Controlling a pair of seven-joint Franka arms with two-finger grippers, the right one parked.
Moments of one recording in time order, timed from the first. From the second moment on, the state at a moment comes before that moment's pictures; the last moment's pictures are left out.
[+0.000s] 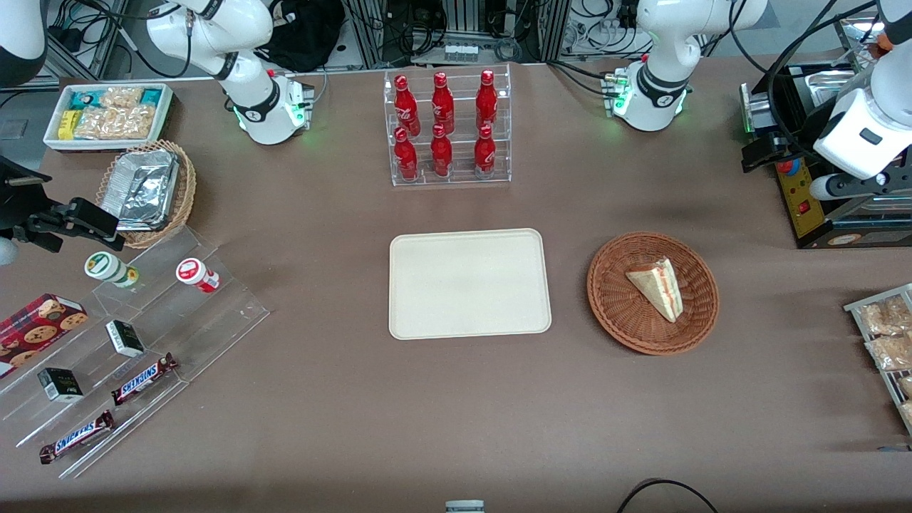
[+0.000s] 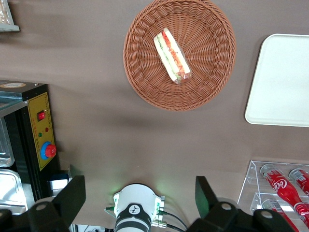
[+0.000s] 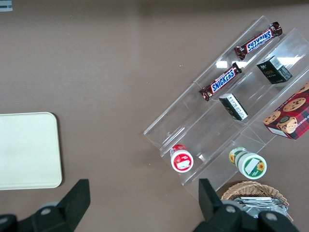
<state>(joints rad) 0.00 -0.07 -0.08 -1.64 0.00 1.34 -0.16</state>
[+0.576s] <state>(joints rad) 0.01 -0.04 -0.10 -1.71 0.02 1.42 -0.16</state>
